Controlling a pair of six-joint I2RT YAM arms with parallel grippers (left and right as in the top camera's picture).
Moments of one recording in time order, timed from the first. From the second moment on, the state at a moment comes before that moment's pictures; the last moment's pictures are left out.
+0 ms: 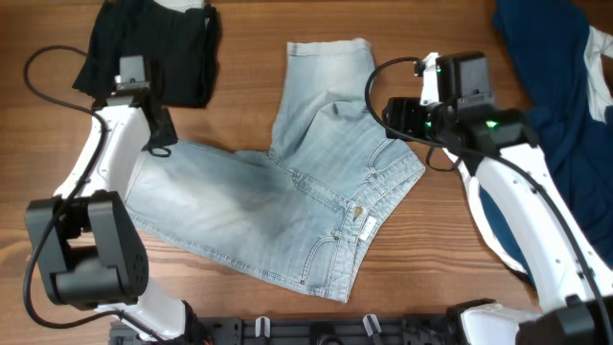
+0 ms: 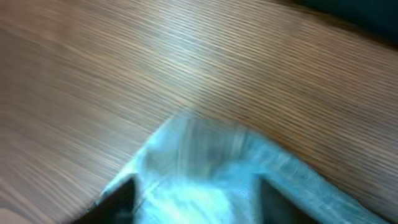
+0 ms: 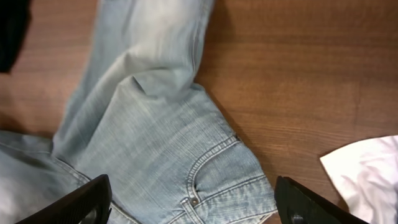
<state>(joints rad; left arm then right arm) 0.09 1.80 1.28 -0.78 -0.37 -0.21 0.22 1.46 1.23 -0.74 -0.08 0.20</state>
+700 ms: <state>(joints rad) 0.09 1.70 1.29 -0.86 -0.08 -0.23 0.22 1.96 1.23 -0.05 -0.15 0.23</state>
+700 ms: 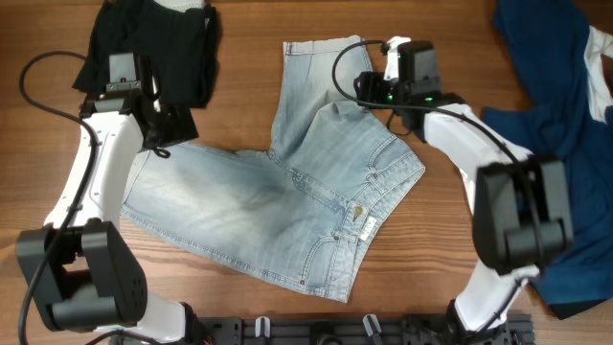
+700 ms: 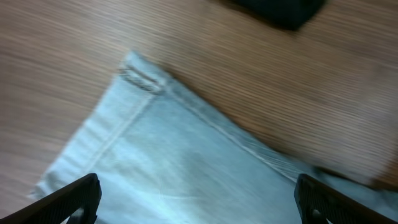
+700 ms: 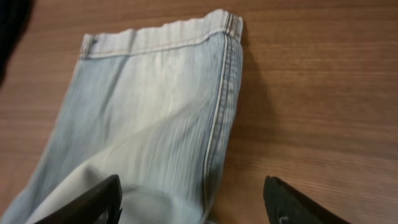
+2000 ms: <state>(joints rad) -0.03 1.71 1.29 -0.51 0.10 -0.23 0.24 2.11 1.55 -0.40 -0.17 0.18</state>
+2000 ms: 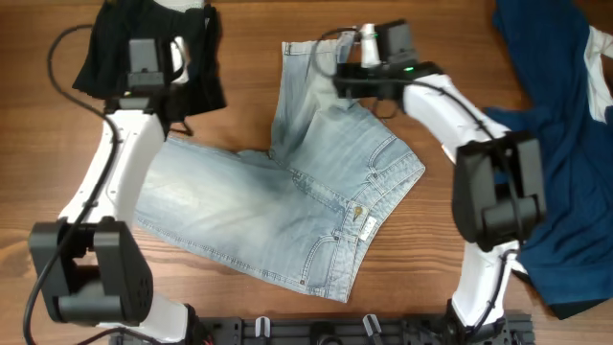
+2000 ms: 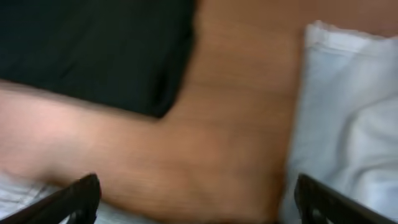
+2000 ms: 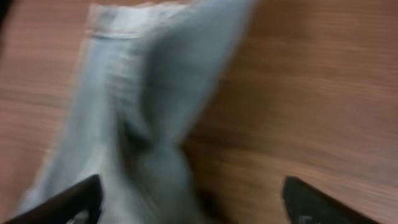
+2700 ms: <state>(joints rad) -0.29 2.13 1.51 -0.37 0.19 -0.19 0.14 1.90 1.55 -0.67 -0.11 0.19</state>
